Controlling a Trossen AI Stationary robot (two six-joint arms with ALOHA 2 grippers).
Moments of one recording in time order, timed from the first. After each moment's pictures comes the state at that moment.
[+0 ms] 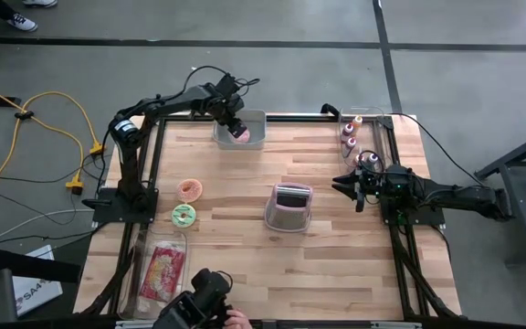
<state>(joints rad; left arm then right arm) 0.82 1.91 1.43 -0.60 0.17 0.08 -0.18 0.20 0.01 0.02 -0.02 0.39</state>
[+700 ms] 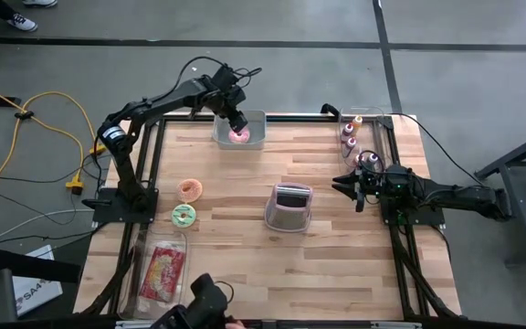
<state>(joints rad) 0.77 1.79 1.51 -0.67 0.15 0.11 -0.18 0.20 0.01 0.02 -0.02 0.39</state>
